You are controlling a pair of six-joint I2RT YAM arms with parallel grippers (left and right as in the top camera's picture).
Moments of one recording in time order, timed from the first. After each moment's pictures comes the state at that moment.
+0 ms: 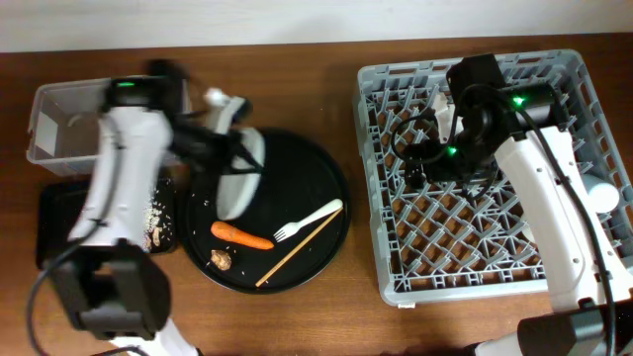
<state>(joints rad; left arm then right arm) -0.09 1.87 1.74 -1.41 0.64 0.26 0.17 1.64 1.70 -1.48 -0.13 0.09</state>
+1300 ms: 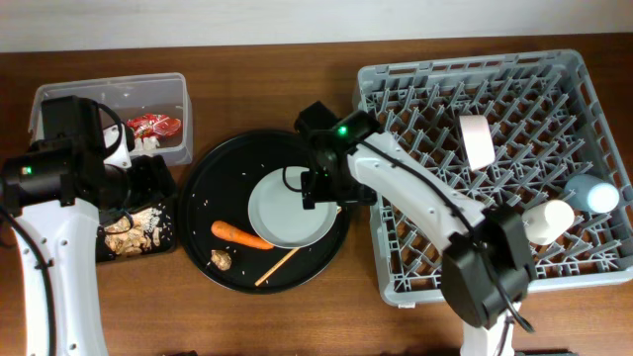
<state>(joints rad) 0.19 1.42 1.53 -1.38 0.13 -0.19 0.62 2.01 1.70 -1.21 -0.08 0.57</state>
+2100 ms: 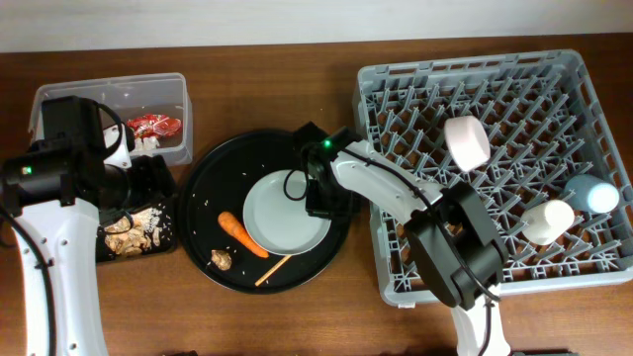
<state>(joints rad) 0.19 1.42 1.53 -1.38 0.13 -0.19 0.63 2.14 1.61 -1.08 -0.10 0.73</state>
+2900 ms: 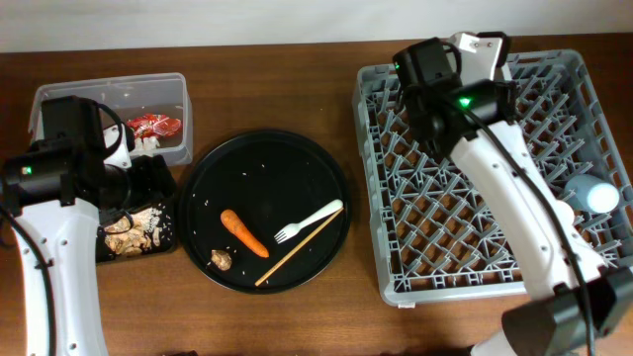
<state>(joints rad) 0.19 1.42 1.53 -1.38 0.13 -0.19 0.34 1.72 1.75 -1.16 1.12 0.39</state>
